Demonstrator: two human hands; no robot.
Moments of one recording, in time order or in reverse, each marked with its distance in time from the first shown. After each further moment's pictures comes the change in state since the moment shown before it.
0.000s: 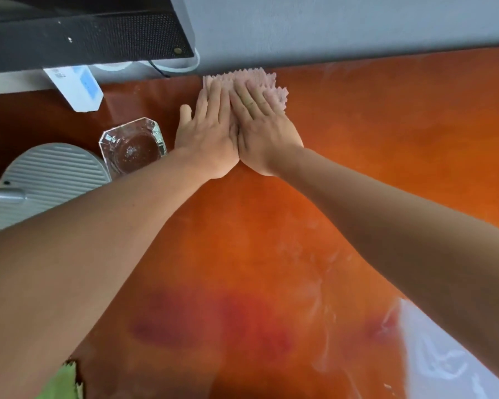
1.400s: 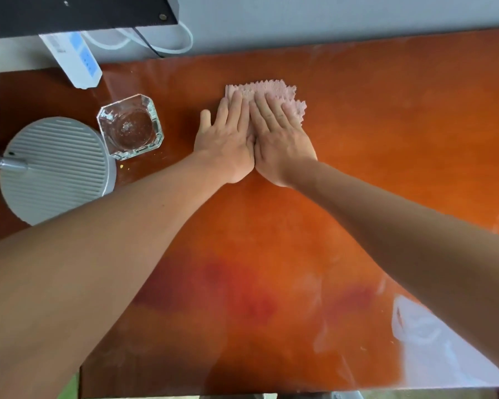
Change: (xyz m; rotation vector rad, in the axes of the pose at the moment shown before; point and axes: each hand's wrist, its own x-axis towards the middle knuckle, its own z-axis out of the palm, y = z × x) left_hand -0.050 0.053 -0.006 0.048 -0.099 0.043; right_hand -0.072 0.013 0.014 -0.011 -0.033 0.050
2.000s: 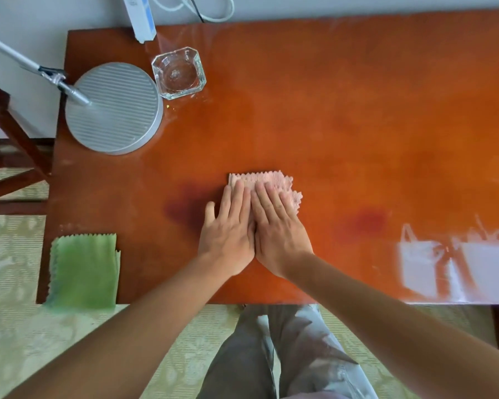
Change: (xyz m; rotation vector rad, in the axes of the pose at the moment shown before) left_hand -0.262 0.020 0.132 -0.044 0.023 -0.005; right_hand -0.225 -0.136 0.102 0.048 -0.045 -0.069
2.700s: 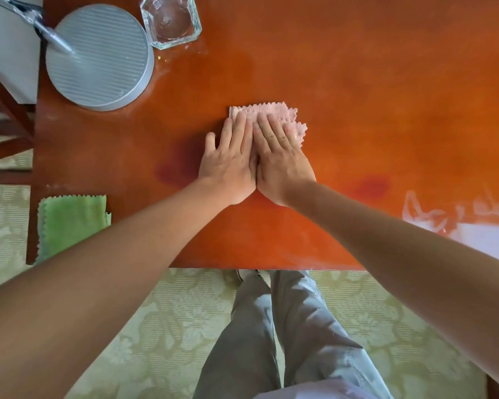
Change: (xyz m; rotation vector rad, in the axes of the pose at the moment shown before) left_hand 0.051 -0.005 -0.020 0.010 0.045 -0.021; right_hand 0.045 0.027 -0.022 0.020 0.034 0.008
